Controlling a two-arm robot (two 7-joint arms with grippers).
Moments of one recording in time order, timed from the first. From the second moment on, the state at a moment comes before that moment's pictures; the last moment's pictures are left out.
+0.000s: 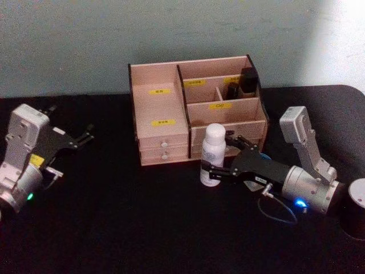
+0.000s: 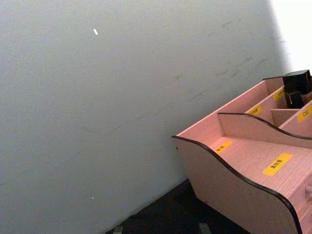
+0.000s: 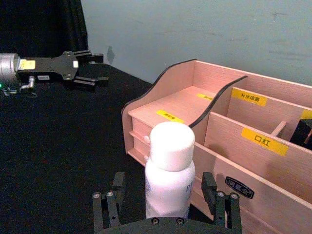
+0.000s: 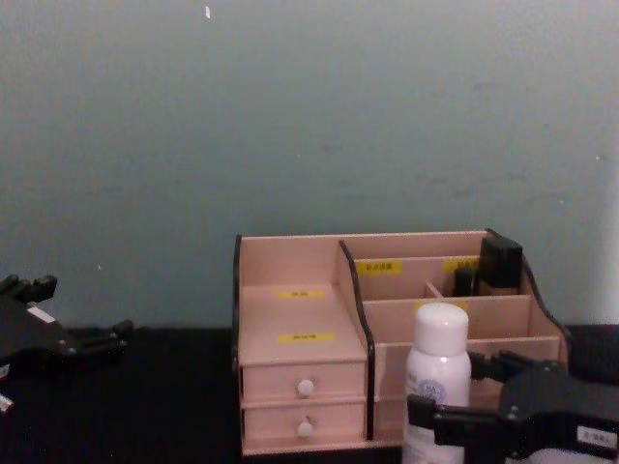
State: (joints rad) left arm -0.20 0.60 0.45 -1.41 -0.25 -0.12 0.03; right arm 0.26 0.45 -0.46 -1.33 0.41 -0.05 0.59
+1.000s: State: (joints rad) left arm -0.20 0.60 0.45 -1.41 -0.25 -0.12 0.03; right arm 0.31 0.42 -0.47 -1.26 0.41 -0.05 0.59
